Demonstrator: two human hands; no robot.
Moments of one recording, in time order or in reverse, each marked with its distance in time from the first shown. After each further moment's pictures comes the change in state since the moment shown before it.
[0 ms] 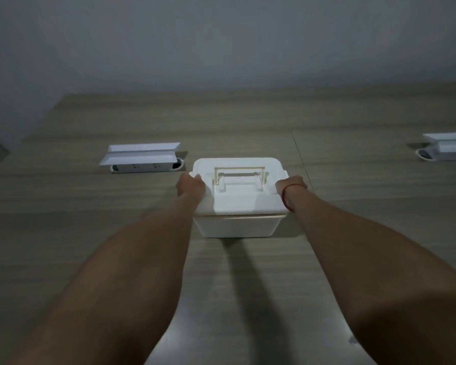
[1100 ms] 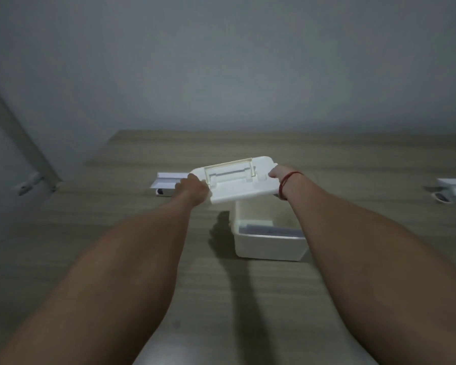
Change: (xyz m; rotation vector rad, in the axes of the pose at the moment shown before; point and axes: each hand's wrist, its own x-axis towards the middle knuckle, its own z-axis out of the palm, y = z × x) left_hand -0.009 0.001 -0.152 0.409 0.012 0.196; right_hand -0.118 -0.103 0.020 0.495 -0.299 -0.117
